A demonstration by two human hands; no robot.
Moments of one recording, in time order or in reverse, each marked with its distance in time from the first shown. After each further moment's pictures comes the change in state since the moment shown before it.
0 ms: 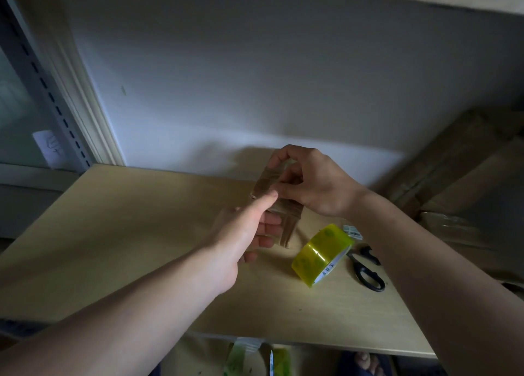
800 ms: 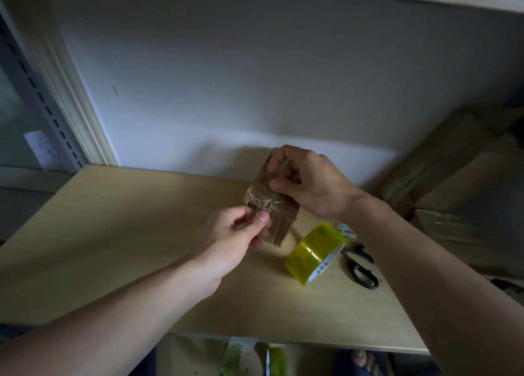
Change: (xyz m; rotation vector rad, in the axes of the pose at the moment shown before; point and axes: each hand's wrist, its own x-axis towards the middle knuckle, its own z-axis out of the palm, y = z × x) left_hand 0.016 -0.029 -0.009 0.117 -0.017 0.319; right_hand -0.003 0.010 0.001 -0.102 0.071 -0.054
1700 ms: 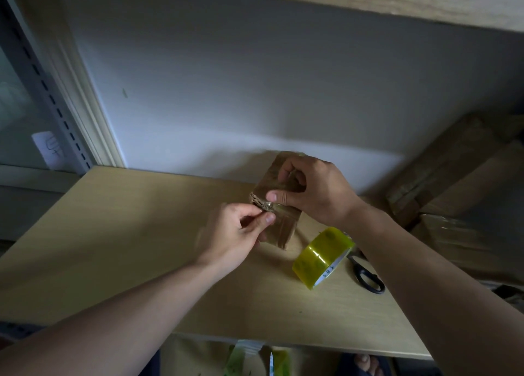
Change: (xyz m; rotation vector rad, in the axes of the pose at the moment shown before) left_hand 0.029 -0.020 -0.011 0.268 0.036 0.327; right_hand 0.002 0.010 0.011 -0.130 0.134 -0.041
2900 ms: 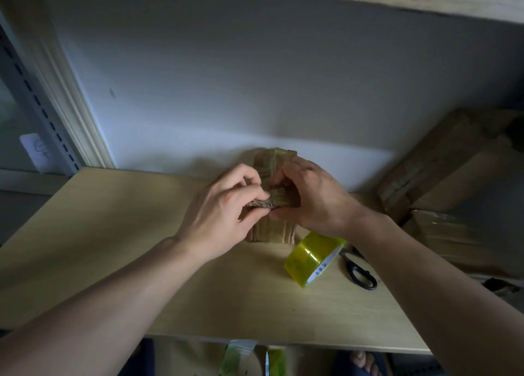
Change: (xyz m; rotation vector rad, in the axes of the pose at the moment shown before) left_hand 0.022 0.015 -0.022 0.539 0.081 0.685; right_hand -0.015 0.003 -0.005 -0.137 -0.115 -0.127
